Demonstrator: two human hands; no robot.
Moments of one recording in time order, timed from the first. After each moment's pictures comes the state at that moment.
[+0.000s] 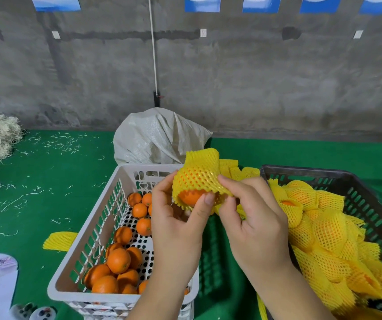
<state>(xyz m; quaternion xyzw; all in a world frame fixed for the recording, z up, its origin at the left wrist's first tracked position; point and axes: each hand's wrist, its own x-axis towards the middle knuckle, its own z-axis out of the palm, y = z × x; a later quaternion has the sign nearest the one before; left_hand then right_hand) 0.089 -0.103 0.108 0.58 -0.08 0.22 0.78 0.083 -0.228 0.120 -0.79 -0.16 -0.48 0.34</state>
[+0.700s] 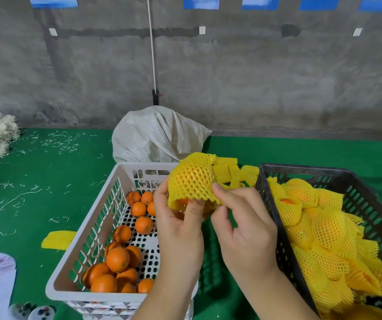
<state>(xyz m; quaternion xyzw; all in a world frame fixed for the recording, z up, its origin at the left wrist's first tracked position) 0.091 -0.113 0.096 0.55 -0.05 0.18 0.81 0.086 -0.218 0.097 -0.76 -0.17 -0.51 0.35</state>
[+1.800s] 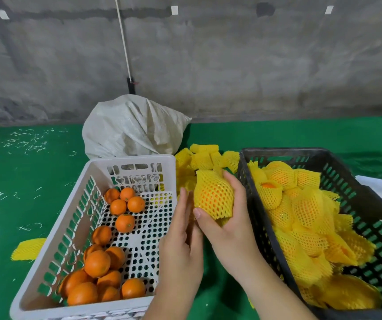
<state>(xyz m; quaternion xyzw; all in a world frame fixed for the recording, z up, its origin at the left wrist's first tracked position) 0.091 -0.127 0.023 0.74 -0.14 0.15 0.64 0.090 -0.241 0.057 -0.74 0.00 -0.20 0.65</state>
